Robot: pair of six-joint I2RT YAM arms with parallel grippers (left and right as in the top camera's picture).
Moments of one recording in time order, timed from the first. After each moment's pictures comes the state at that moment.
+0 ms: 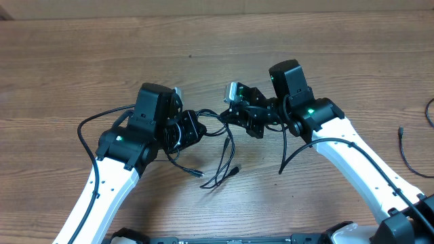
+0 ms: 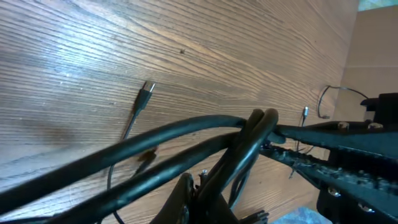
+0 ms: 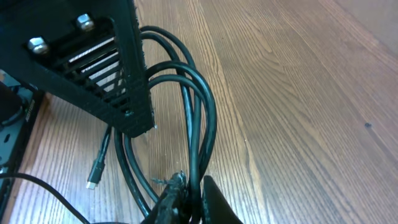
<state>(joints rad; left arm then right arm) -0.36 1.23 1.06 -0.77 0.42 -0.81 0.44 1.51 1.14 -0.47 -0.80 -0.66</state>
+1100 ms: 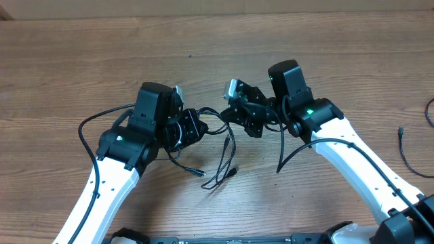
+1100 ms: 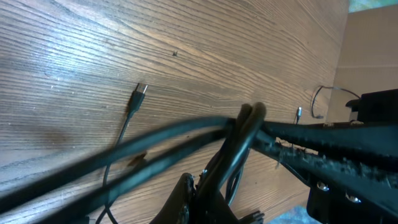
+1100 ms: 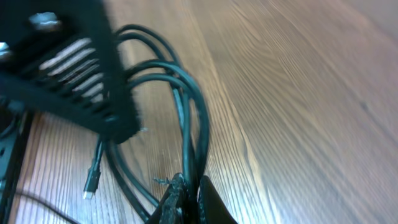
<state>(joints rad) -0.36 1.23 1.06 -0.75 0.43 -0.82 0.44 1.51 1.14 -0.46 -0.72 -0.55</state>
